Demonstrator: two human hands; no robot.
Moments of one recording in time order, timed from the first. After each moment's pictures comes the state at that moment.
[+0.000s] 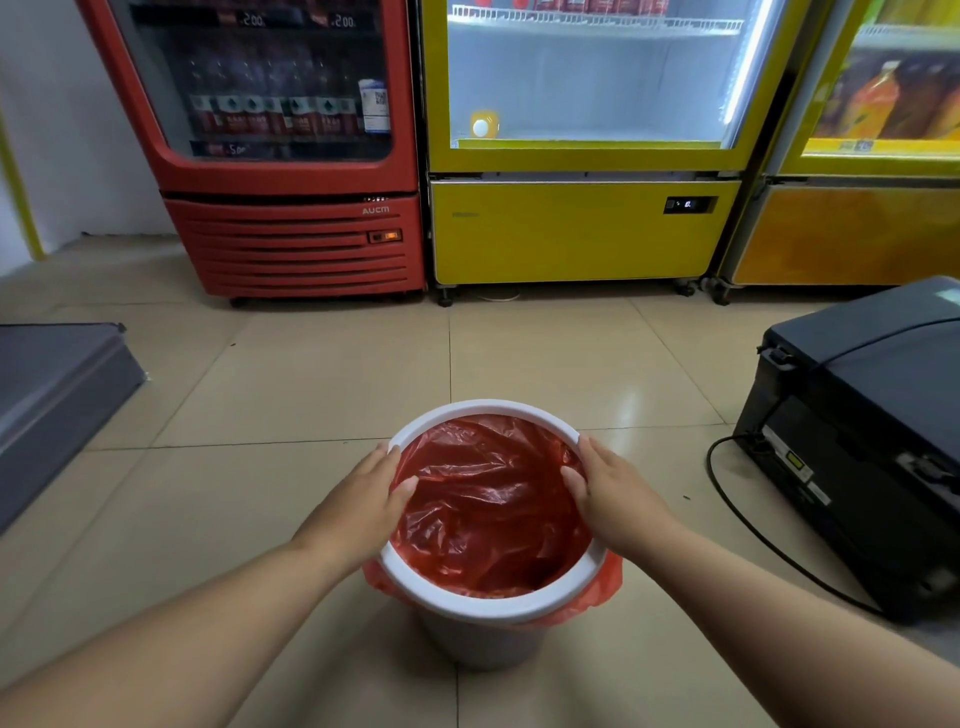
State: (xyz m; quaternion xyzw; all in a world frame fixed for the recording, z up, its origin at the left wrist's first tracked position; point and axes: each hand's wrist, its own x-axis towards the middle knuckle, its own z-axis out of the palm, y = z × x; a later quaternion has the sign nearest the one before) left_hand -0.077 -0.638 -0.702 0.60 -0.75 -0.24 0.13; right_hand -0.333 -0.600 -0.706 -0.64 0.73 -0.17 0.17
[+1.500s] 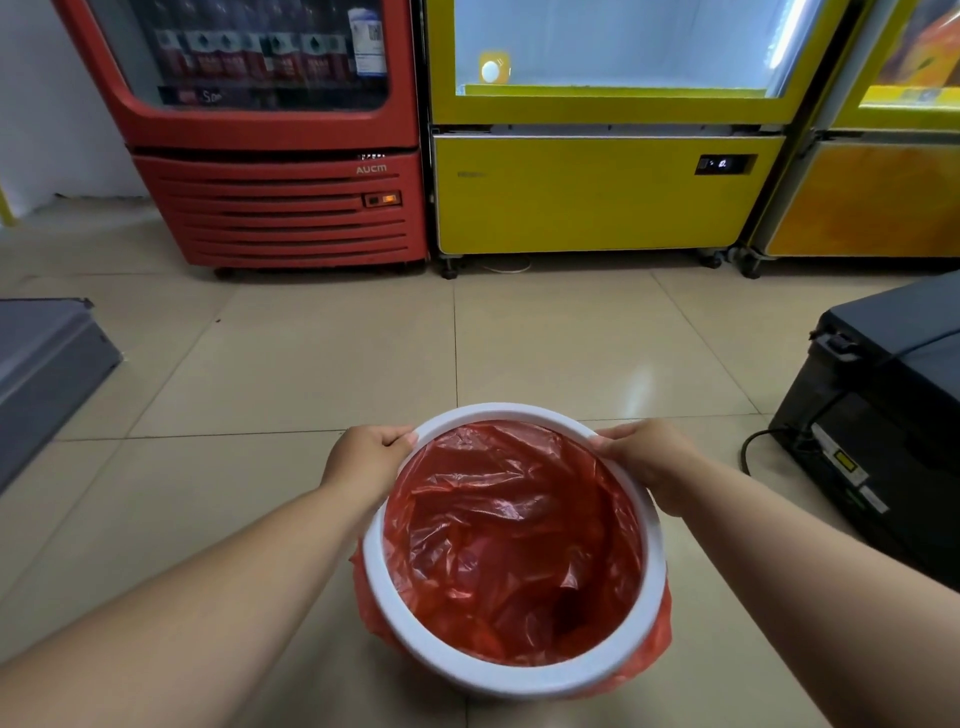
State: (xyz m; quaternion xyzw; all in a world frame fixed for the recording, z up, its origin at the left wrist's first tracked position) left_hand -0.096 -0.713 -0.713 0.66 -0.52 -0.44 0.30; right_hand -0.355 -0.681 -0.705 -0.38 0.76 -0.30 0.44
